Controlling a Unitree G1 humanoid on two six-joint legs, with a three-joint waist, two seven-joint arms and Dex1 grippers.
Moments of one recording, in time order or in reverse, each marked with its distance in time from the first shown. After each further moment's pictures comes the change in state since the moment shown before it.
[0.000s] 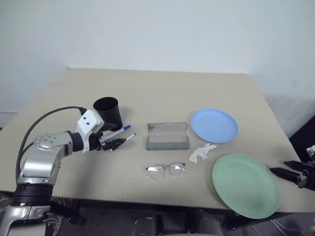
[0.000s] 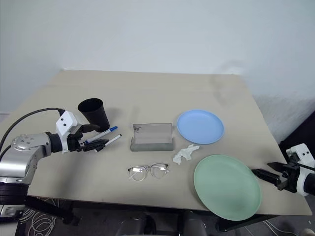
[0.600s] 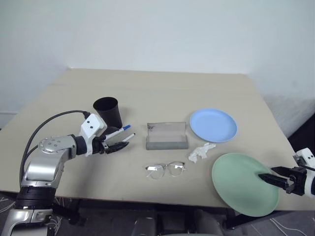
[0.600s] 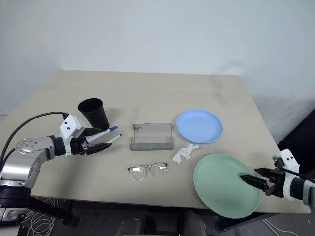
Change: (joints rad) left arm 0.022 -0.012 -0.008 -0.007 0.000 0.000 0.014; right arm -0.018 0.060 0.082 -0.054 -0.003 0.028 -0.048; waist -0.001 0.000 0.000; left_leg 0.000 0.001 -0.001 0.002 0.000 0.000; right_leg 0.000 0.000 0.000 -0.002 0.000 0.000
